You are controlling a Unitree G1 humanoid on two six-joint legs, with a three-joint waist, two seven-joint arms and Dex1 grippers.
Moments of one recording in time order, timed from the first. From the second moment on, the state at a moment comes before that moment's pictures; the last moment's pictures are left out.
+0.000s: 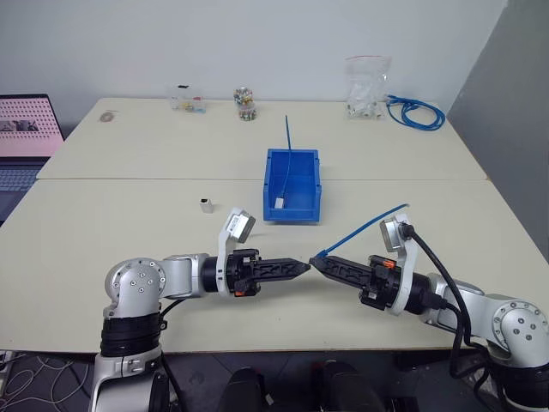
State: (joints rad) left arm -0.41 0.38 0.20 -0.16 -1.18 1.50 -0.80; right arm -0.15 -0.59 0.02 -0.49 1.83 0.94 0.01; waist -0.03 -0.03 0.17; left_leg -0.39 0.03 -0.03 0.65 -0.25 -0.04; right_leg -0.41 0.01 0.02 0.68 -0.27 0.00
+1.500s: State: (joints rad) left arm -0.03 0.44 0.25 -0.37 -0.58 0.70 -0.38; right arm -0.25 -0.70 -0.07 -0.35 1.69 0.97 0.20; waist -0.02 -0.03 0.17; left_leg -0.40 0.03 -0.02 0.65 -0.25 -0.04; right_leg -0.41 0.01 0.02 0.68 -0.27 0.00
